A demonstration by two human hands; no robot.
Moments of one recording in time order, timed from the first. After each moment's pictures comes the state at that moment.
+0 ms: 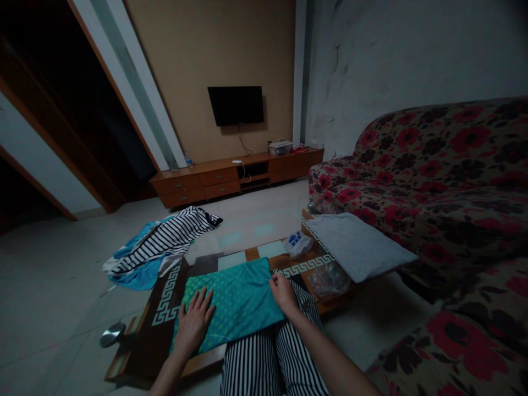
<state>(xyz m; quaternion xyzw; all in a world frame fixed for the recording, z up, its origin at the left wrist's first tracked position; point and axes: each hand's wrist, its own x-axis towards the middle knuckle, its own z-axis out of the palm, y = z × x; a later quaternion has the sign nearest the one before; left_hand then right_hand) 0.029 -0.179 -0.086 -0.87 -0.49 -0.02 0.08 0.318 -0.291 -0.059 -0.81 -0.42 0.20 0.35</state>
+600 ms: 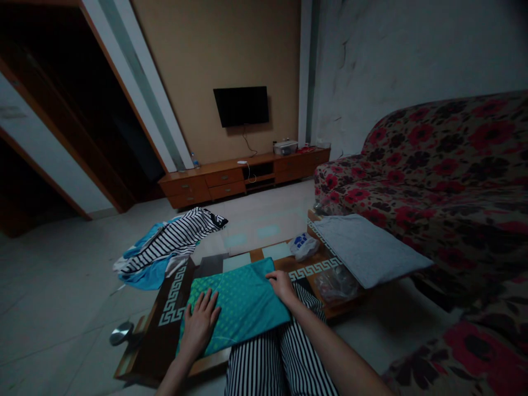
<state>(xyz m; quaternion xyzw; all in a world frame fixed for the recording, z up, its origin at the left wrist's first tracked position) 0.035 -0.184 -0.077 -0.86 -0.50 -0.01 0.08 0.331 -0.247 -0.074 -0.75 -0.48 0.25 0.38</state>
